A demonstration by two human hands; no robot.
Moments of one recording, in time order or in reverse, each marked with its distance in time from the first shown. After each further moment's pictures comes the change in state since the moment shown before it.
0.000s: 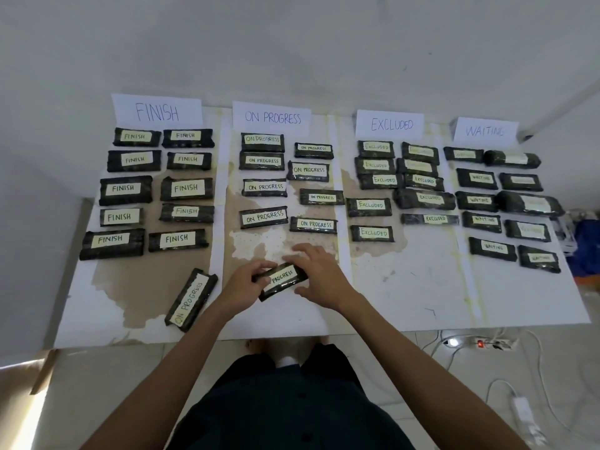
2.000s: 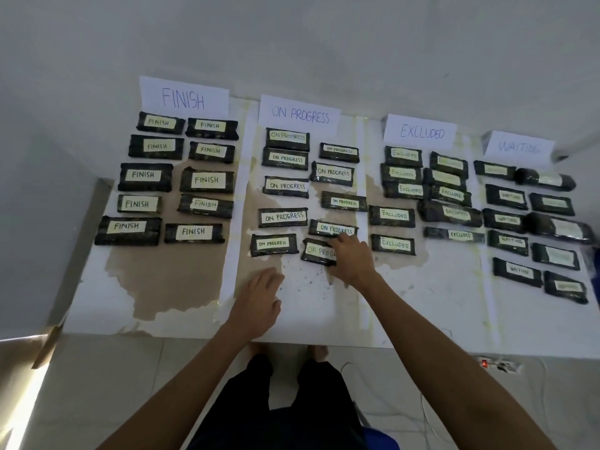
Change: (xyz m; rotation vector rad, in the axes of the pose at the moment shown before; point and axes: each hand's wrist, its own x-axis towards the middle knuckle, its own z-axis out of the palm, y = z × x) left_hand -0.002 -0.053 0.009 0.782 0.045 0.302; right_hand 0.053 0.045 -0.006 -0.386 -0.168 0.249
